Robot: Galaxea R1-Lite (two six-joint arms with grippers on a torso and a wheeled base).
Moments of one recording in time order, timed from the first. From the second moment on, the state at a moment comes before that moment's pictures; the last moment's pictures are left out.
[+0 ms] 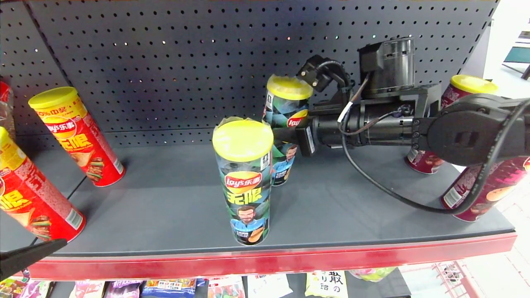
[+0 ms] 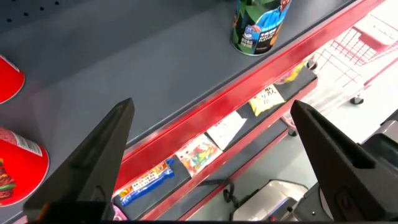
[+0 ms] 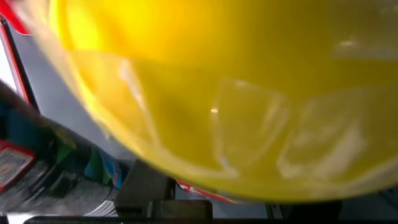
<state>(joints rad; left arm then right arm) -0.52 0.67 -0.41 0.02 -0.08 0.07 0.63 1.87 -1.43 -0.13 0.31 -0.23</state>
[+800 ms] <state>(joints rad) -0.52 0.66 -0.40 0.02 -0.08 0.07 0.63 1.94 -1.48 -0.13 0.29 -0.23</state>
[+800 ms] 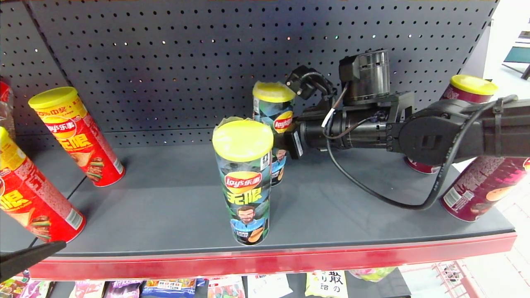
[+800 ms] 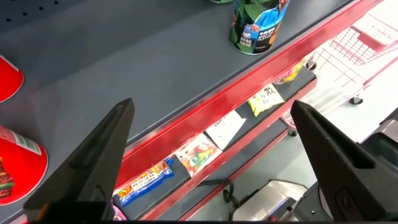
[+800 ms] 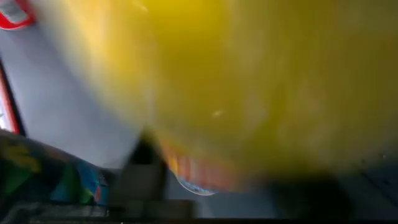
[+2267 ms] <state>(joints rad) -0.47 1.07 -0.41 -0.10 -0.15 0.02 0.64 0.98 -0.50 -0.12 0.12 -0.11</state>
